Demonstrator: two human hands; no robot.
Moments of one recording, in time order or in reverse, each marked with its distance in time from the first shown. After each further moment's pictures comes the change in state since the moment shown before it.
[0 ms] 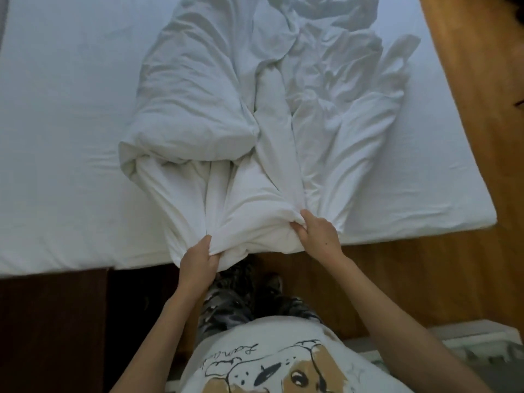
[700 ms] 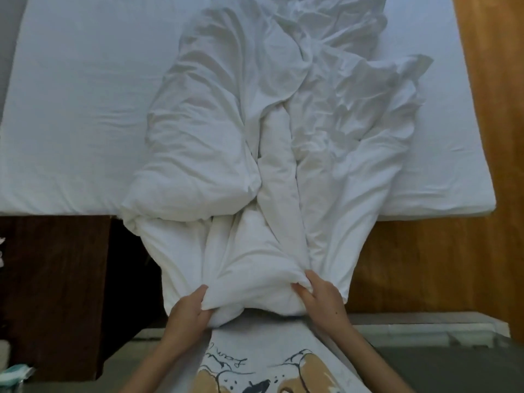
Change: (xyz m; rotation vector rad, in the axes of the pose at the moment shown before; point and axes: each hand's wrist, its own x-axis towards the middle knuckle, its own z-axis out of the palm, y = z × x) left_hand -0.207 -0.009 0.050 -0.061 -0.205 -0.193; right_hand -0.209 0.085 0.040 0.283 -0.193 0.102
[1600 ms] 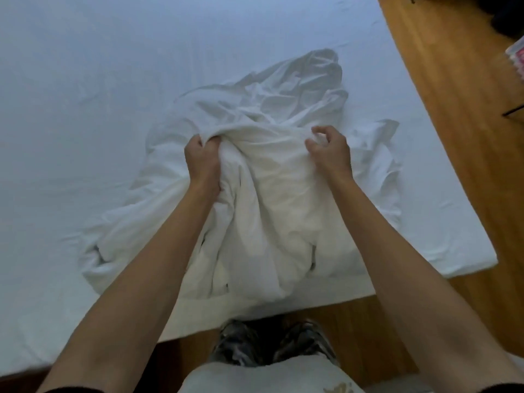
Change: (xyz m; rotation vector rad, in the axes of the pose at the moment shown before) left_hand 0.423 0.392 -0.192 -0.784 0.464 0.274; right_hand 0.388 -0.222 -0.321 0.389 0.604 -0.037
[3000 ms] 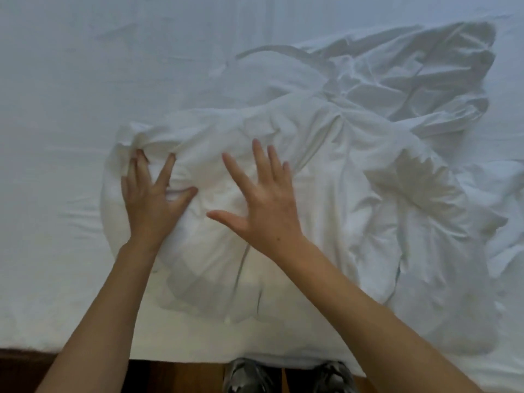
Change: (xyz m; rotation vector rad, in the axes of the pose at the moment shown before) left_hand 0.176 -0.174 -0.150 1.214 0.003 0.191; right_hand 0.042 -0.007 0.275 -0.421 -0.298 -0.787
